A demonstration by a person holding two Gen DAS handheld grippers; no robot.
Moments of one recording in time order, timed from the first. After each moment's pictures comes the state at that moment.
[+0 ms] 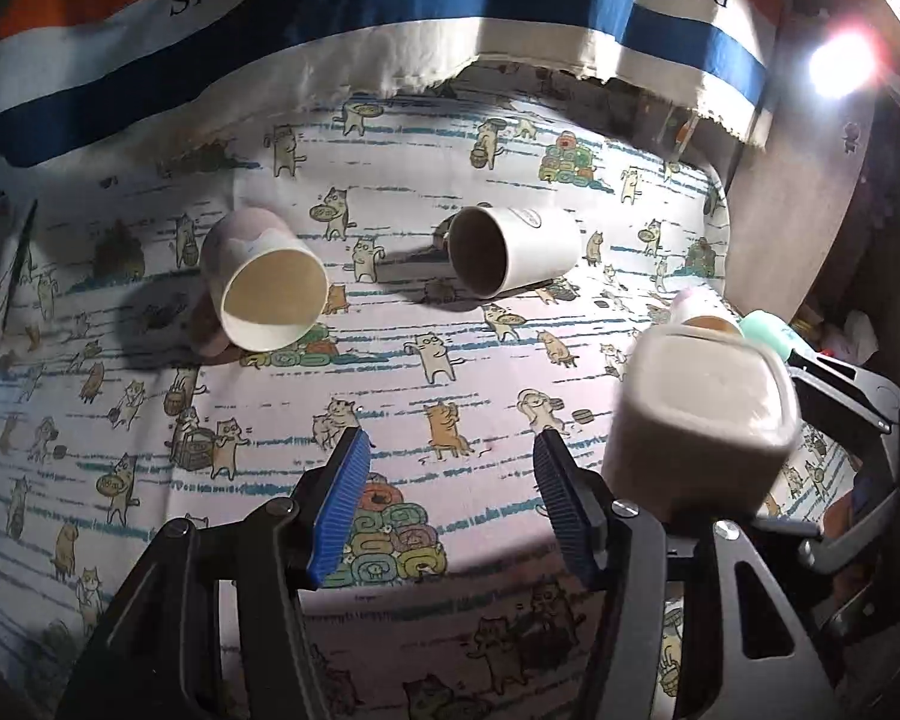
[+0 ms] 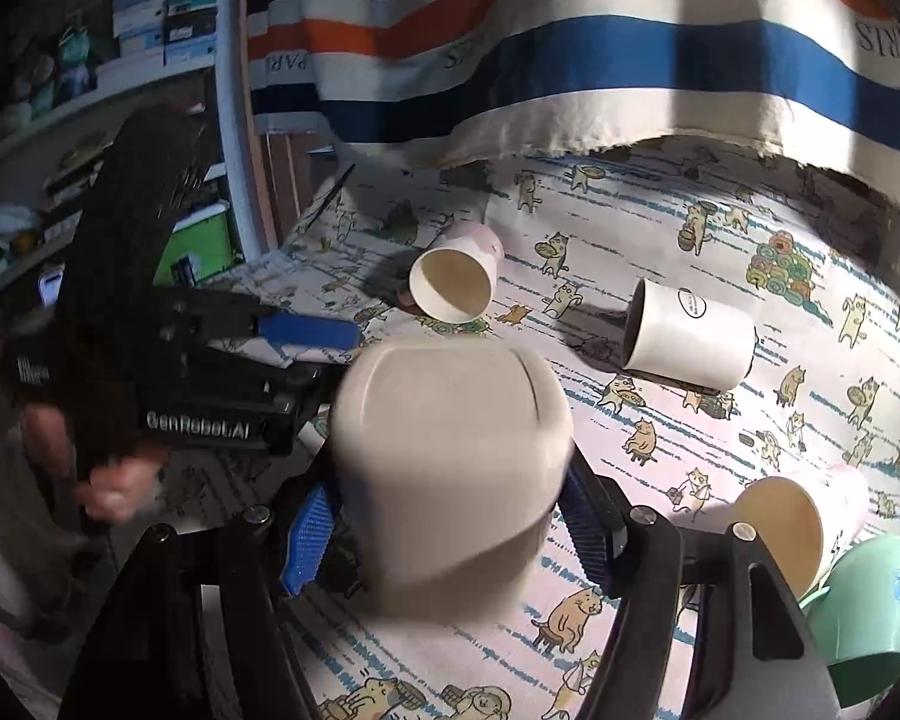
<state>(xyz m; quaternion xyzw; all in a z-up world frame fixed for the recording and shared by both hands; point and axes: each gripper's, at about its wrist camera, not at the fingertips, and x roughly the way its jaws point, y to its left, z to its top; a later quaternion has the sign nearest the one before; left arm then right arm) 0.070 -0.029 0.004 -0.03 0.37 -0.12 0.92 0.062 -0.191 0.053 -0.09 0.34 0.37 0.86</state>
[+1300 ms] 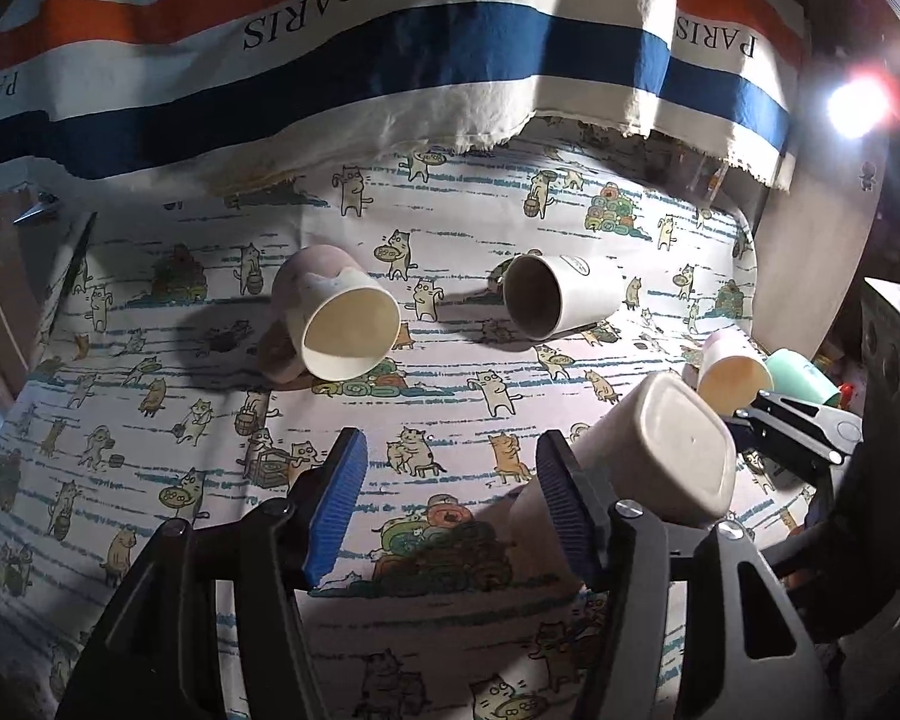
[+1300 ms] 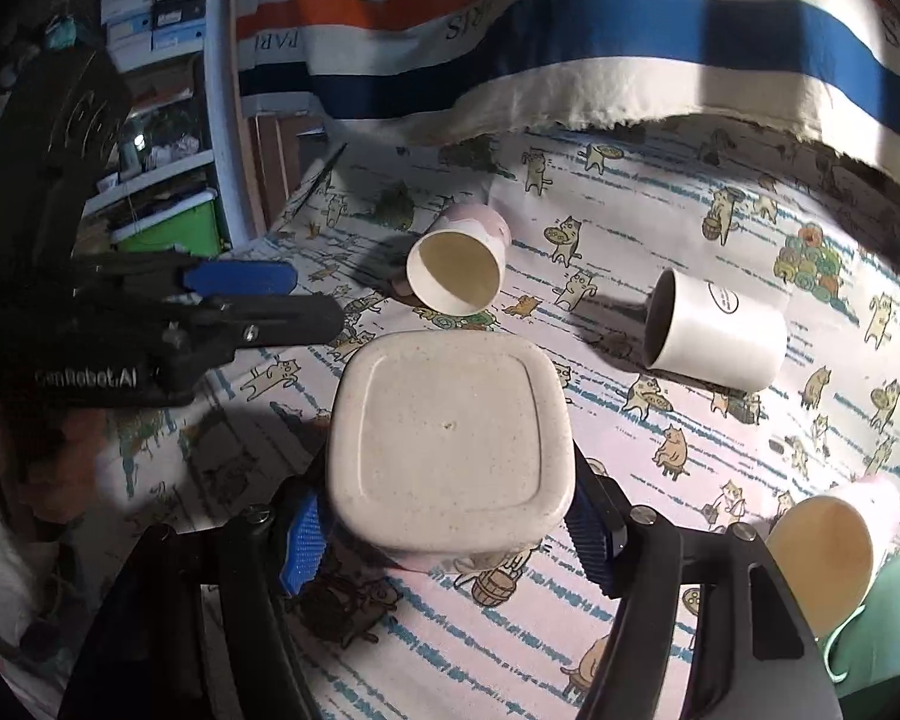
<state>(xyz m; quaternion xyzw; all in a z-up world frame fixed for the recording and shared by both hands) 0.057 0.004 0.017 -0.03 0.32 -0.08 0.94 0.080 -0.158 0.030 -0.09 0.35 0.36 0.86</state>
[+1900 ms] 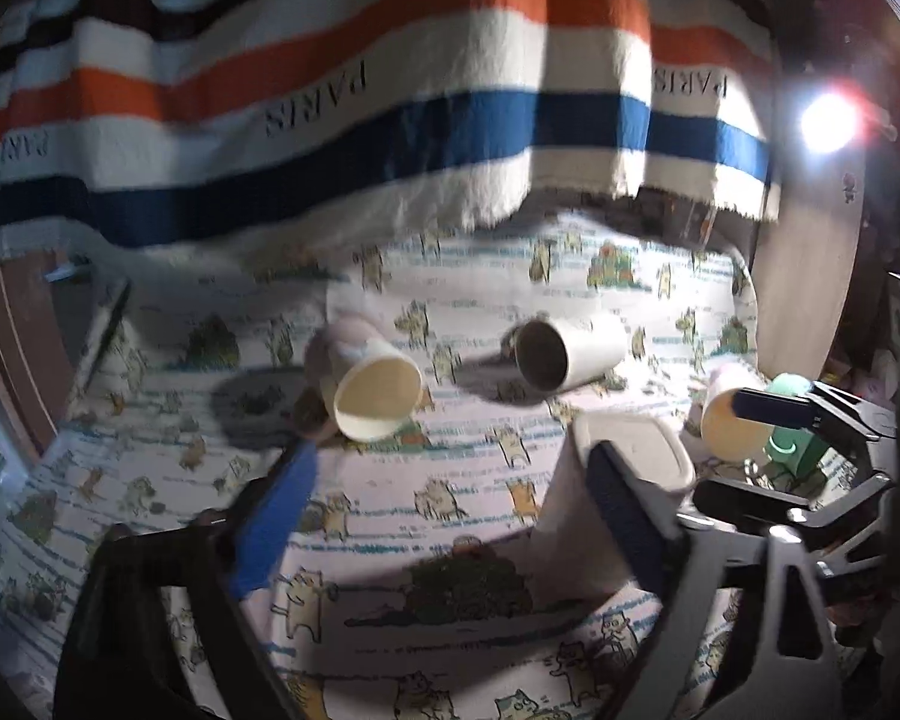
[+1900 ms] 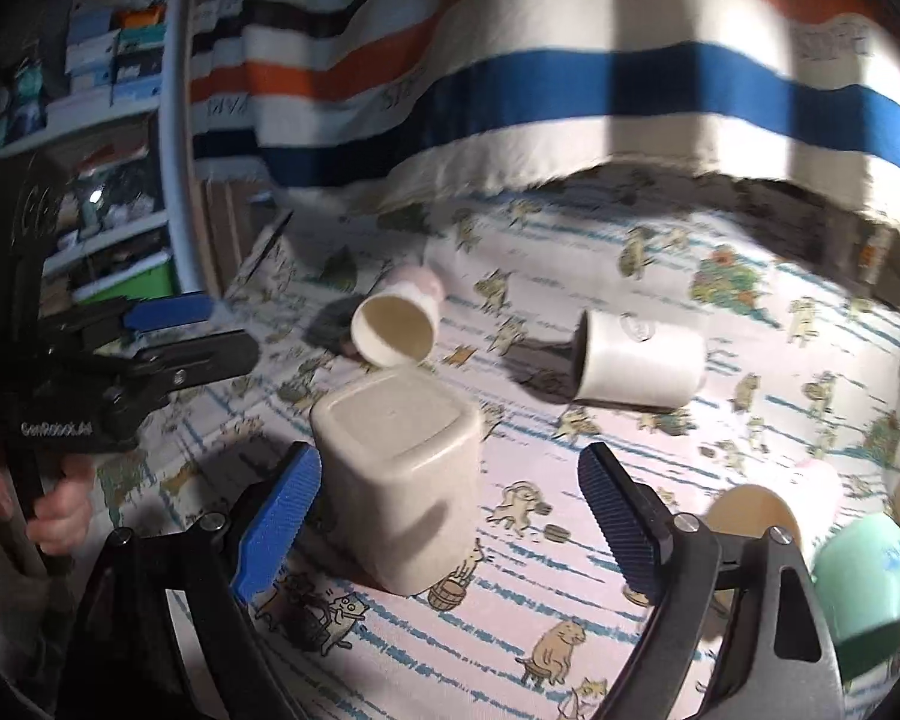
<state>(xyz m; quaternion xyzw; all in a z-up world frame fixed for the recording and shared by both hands) 0.024 0.005 0.035 -0.01 0.22 -0.06 0.97 0.052 -0.192 0.059 -0.06 0.27 0.27 0.92</state>
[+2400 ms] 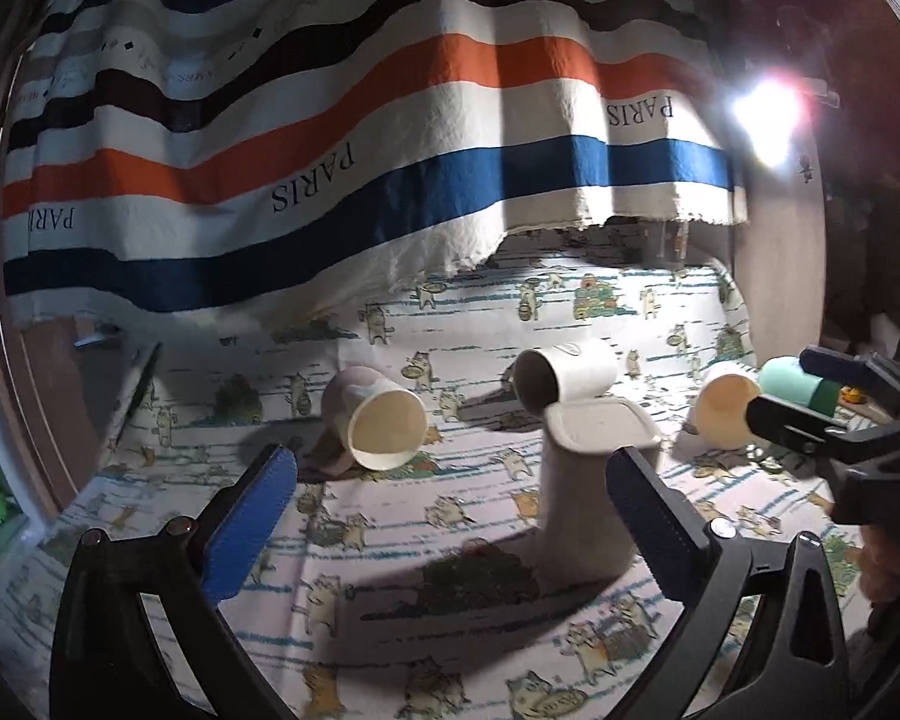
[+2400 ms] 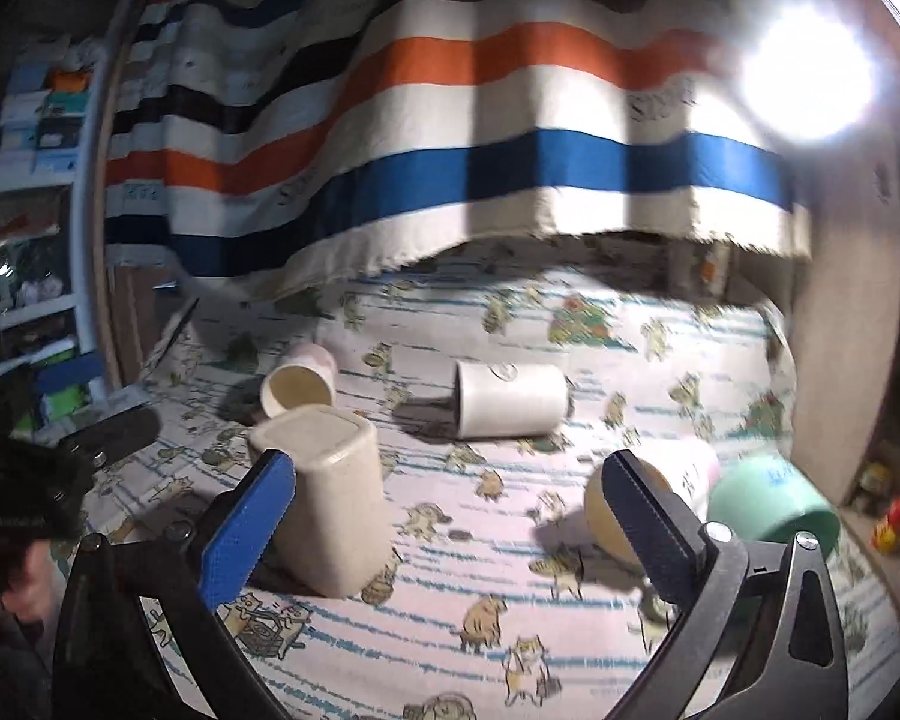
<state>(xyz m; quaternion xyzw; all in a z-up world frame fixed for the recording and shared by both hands) -0.024 -0.010 0.016 0.04 0.13 -0.05 0.99 -0.001 -0.226 0.053 -0.01 0.19 0.13 0.97</state>
